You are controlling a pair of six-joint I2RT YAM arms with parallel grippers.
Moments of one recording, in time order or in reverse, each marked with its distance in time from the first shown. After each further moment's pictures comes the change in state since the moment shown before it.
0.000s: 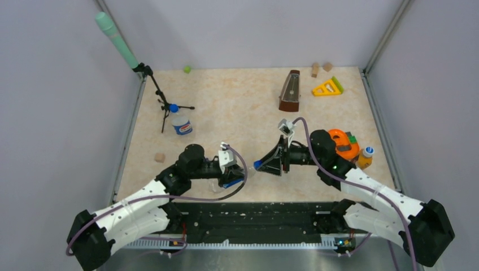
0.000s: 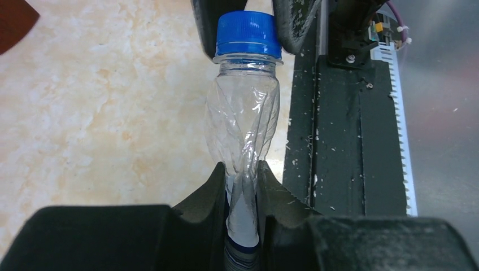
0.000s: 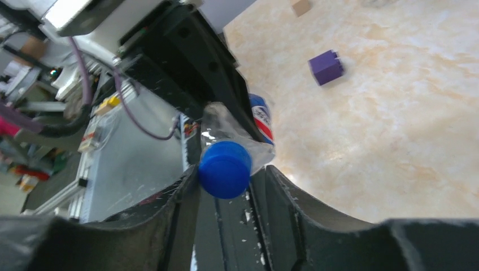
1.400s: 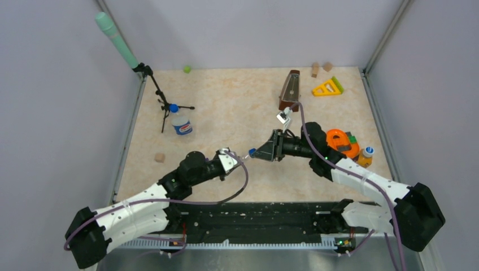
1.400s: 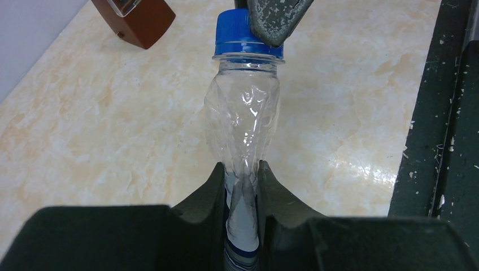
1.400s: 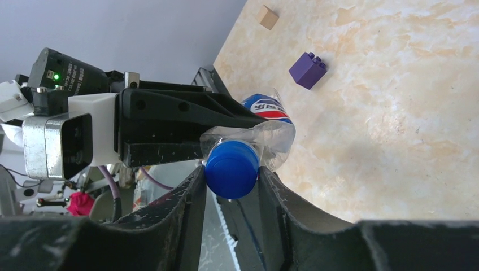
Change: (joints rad) left arm -0.093 -0.021 -0.078 0.141 -0.434 0.190; right arm -0.006 0.157 0.079 0.014 0.177 0.334
